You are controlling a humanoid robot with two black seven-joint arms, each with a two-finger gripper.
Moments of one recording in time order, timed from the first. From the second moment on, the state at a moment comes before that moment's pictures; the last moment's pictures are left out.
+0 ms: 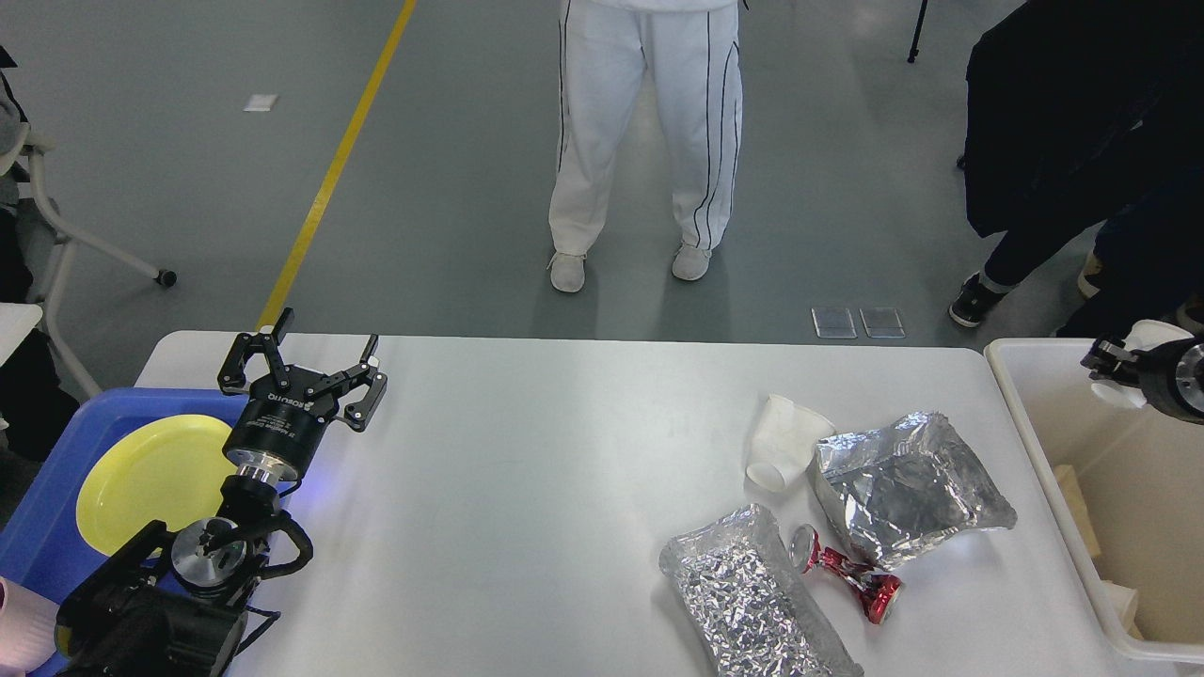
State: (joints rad) left arm -0.41 0.15 -1.18 -0.62 -0.30 -0.68 0.00; right arm 0.93 -0.46 -0.82 0.04 -0.15 0.43 0.04
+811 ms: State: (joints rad) left arm -0.41 0.15 -1.18 -0.62 -0.30 -0.68 0.00; right arm 0.81 -0.42 -0.81 0.00 -0.10 0.25 0.02
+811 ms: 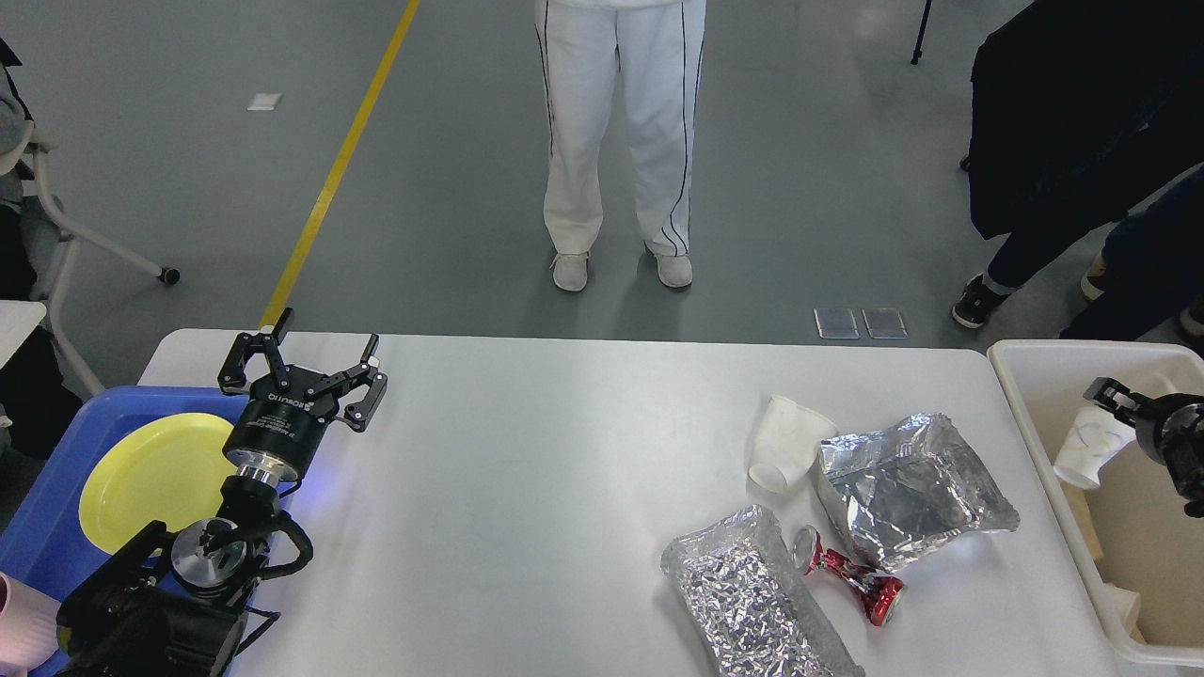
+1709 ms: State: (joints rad) left arm -0.41 0.16 -1.18 -0.62 -0.30 -0.68 0.00; right arm 1.16 -0.37 -0.82 0.02 -0.02 0.71 0.10
